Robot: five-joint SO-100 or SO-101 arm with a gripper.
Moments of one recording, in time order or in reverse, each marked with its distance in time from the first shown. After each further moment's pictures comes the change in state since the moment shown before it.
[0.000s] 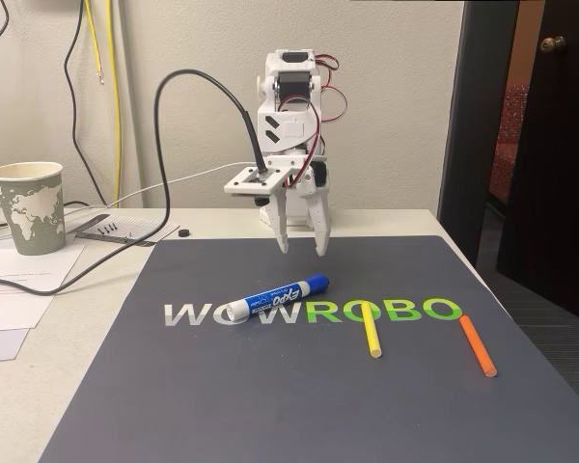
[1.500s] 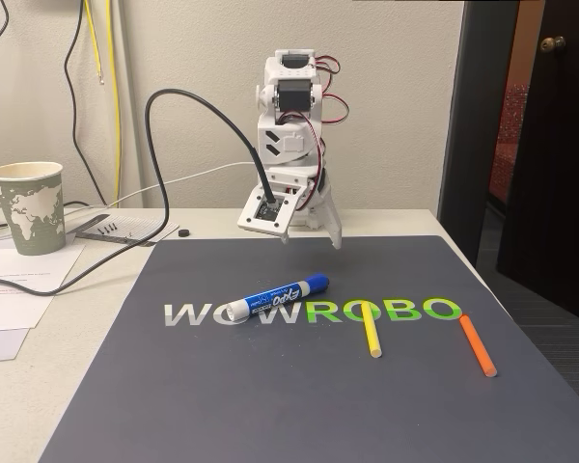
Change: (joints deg) arm -0.1 -5.2 -4.7 18.2 -4.2
